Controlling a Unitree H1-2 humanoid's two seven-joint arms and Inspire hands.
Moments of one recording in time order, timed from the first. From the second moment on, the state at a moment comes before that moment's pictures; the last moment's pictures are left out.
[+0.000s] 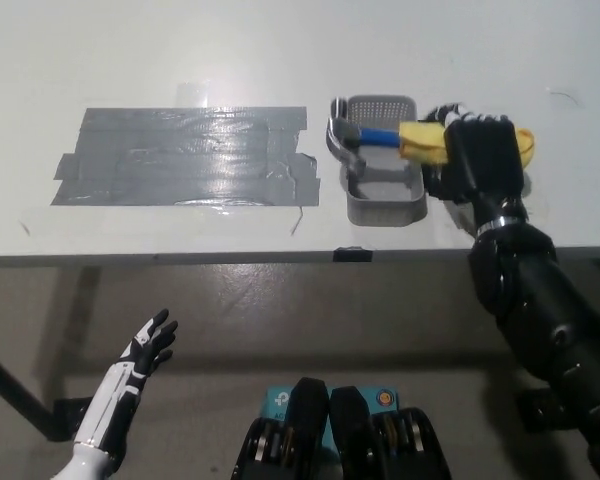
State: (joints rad) left_arm 0.05 0.21 -0.04 -0.10 0.03 -0.02 -0.12; right_arm -0.86 -0.19 0.34 0.87 -0.86 -0.03 -0.51
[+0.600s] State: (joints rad) left_arm 0.05 0.21 -0.04 -0.10 0.03 -0.02 -0.12; right_arm -0.87 -0.26 0.11 0.75 -0.55 0.13 -0.07
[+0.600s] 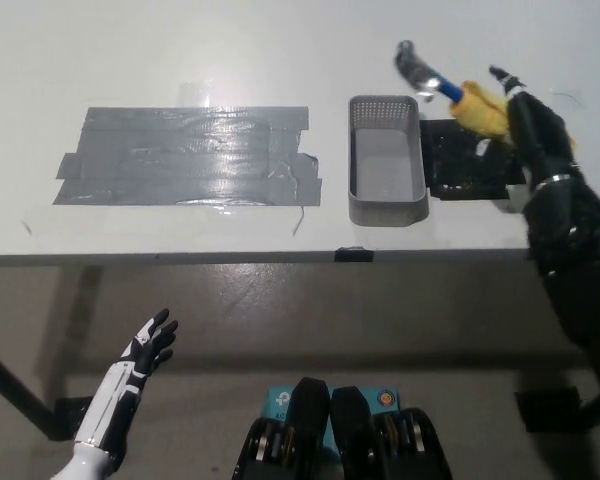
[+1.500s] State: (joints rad) left_arm 0.04 0.21 -0.04 -0.09 0.03 -0.02 -0.12; right_arm -0.98 -0.55 0.20 0.71 -0.42 0.34 0.57
